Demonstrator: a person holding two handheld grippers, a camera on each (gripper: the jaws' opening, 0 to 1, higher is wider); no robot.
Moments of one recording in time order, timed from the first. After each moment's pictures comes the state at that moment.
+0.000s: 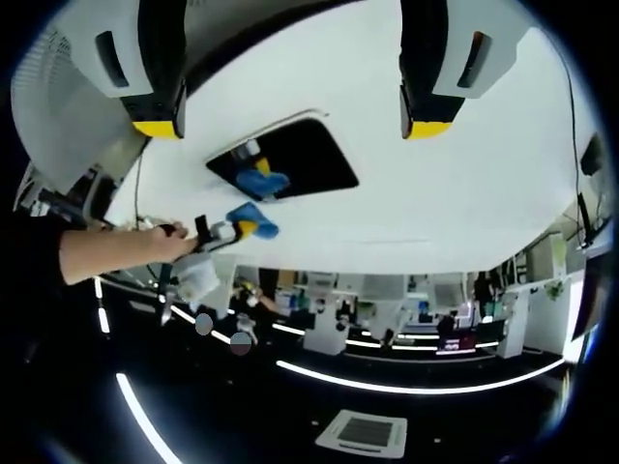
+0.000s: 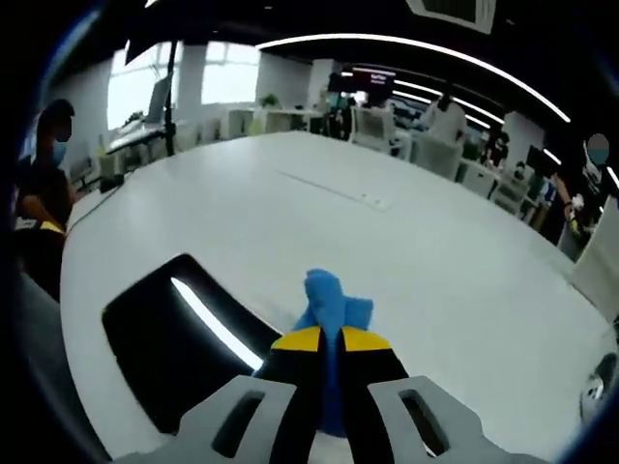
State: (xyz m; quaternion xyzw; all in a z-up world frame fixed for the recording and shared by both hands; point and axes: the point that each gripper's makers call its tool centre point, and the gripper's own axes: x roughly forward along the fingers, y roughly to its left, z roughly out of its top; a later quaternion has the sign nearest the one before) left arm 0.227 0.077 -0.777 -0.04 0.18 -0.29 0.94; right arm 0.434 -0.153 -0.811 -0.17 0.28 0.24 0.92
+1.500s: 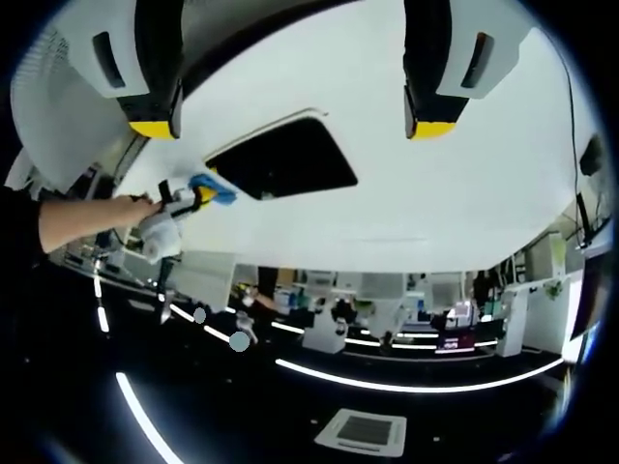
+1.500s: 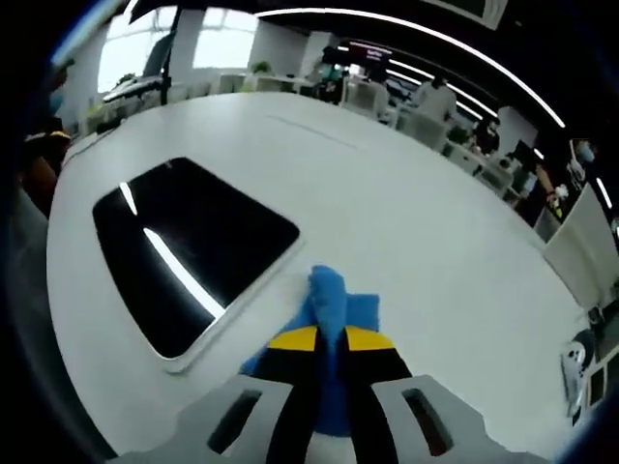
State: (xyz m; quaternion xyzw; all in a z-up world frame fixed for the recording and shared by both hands) left arm 0.229 0.080 -0.780 -0.04 0.18 -0.29 0.94; right arm 0.366 -0.228 -0.871 -0.21 0.32 0.19 0.90
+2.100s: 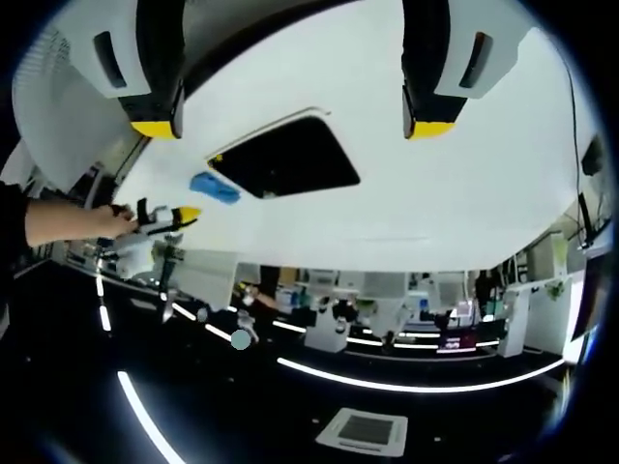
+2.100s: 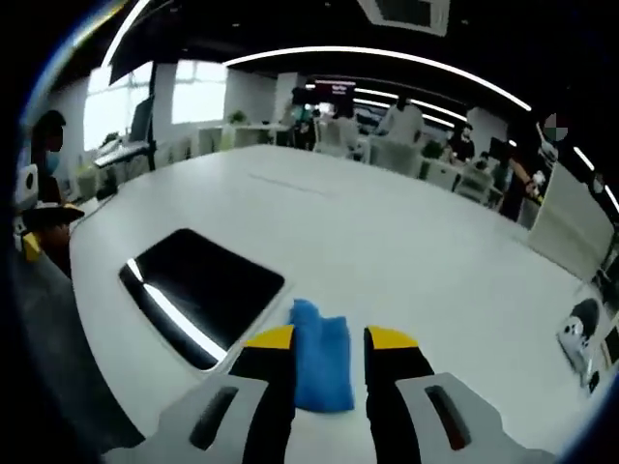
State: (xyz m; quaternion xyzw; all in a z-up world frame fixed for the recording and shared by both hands) left arm 0.228 0.080 -0.779 -0.04 0.17 -0.29 0.94; right arm 0.328 -0.247 -0.782 -0.18 0.24 0.17 0.94
